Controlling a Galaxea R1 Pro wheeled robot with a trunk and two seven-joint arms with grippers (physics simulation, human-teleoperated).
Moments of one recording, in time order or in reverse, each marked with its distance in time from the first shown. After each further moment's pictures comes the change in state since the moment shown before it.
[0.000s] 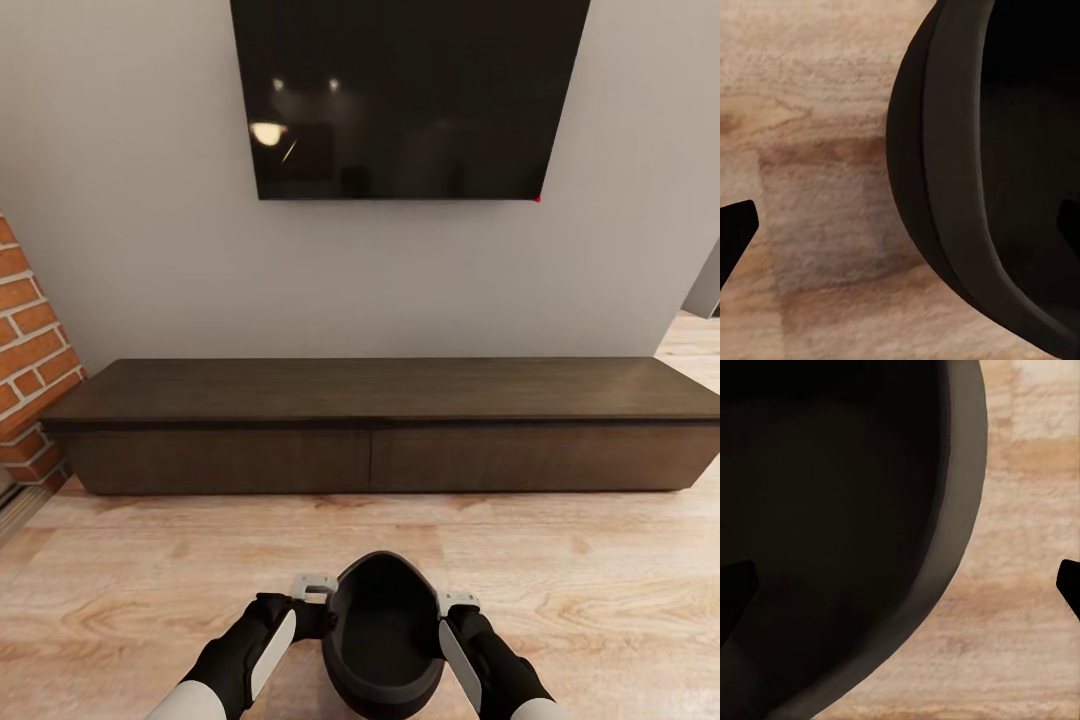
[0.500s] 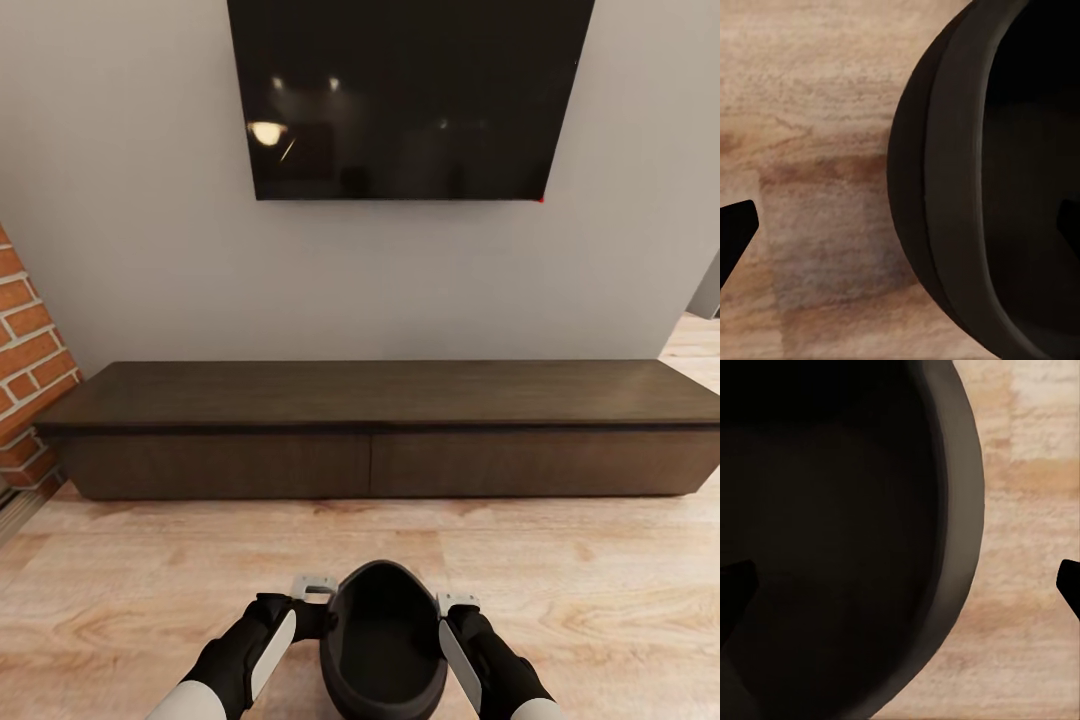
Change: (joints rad) left arm 0.000 0.000 -0.001 0.000 0.002 0.000 0.000; right arm 0.000 0.000 0.000 0.000 0.000 0.000 0.000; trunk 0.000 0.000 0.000
